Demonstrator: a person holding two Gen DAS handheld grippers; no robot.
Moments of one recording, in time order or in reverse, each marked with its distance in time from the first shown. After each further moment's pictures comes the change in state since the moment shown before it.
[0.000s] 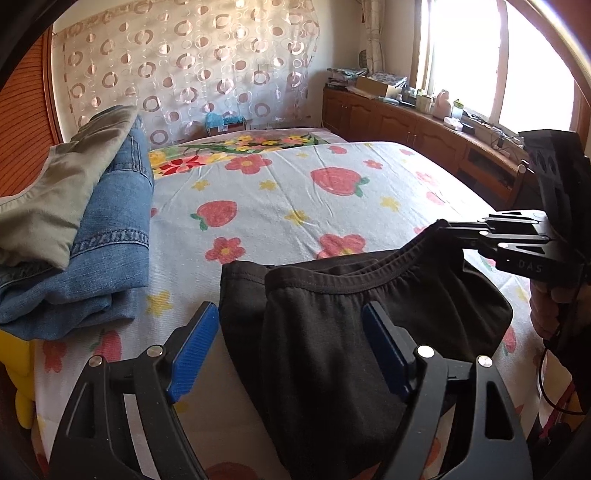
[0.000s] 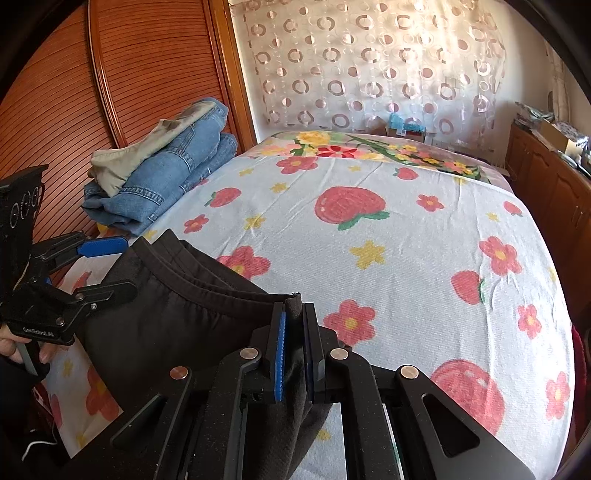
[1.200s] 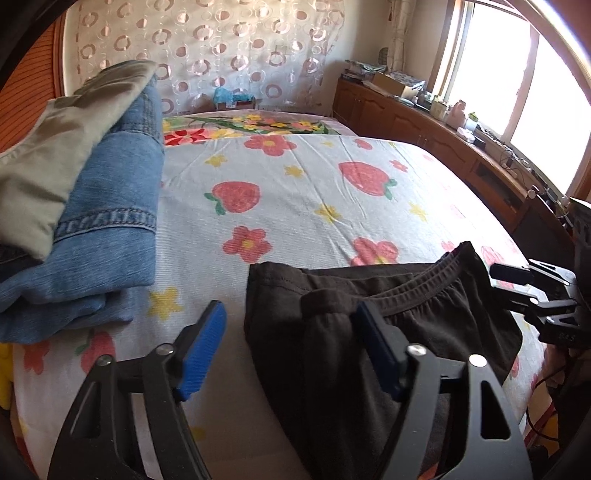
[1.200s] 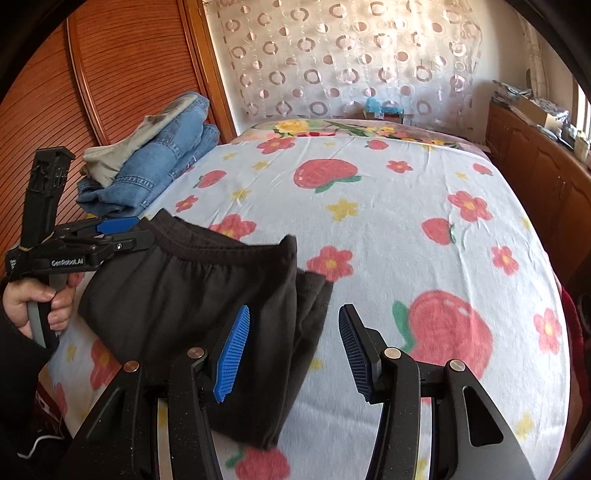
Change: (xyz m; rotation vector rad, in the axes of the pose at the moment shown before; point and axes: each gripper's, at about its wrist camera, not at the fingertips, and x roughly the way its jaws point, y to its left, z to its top) left arm 0.033 0.036 0.009 -0.118 0.069 -0.060; right arm -0.028 -0.007 -0.024 0.068 0.044 -0.052
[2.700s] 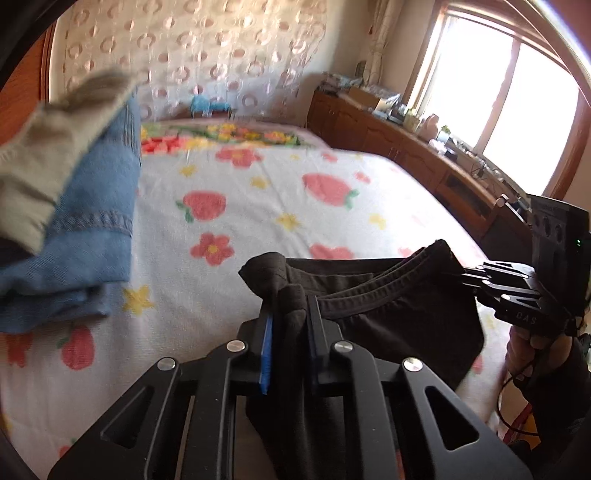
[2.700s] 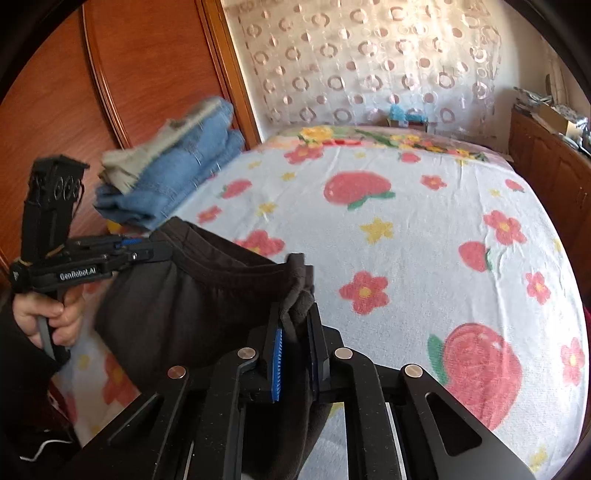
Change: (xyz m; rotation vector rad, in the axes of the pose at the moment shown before) left arm -0.030 -0.012 -0.005 0.003 -0.070 -0.114; right arm 0.005 -0.003 0.009 -0.025 -0.046 0.110
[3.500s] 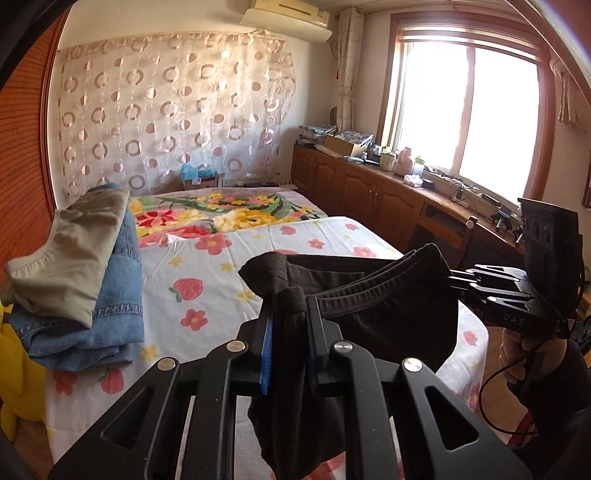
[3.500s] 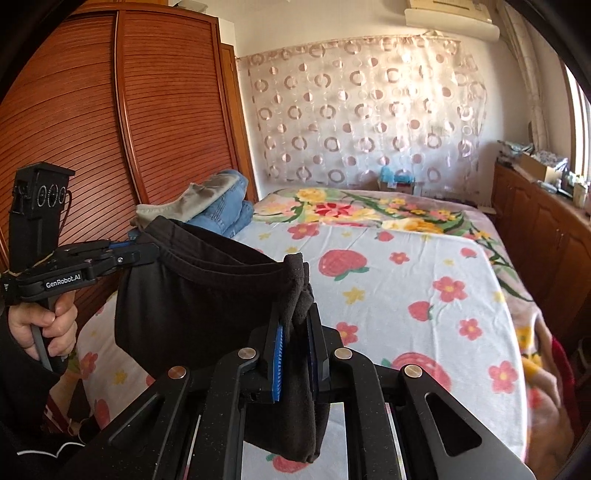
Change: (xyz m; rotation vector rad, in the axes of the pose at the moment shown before) left arm -0.079 -0.061 0.018 0.125 -0.209 0.011; right arm -0.094 0.027 -0.016 -0.065 -0.213 -0.072
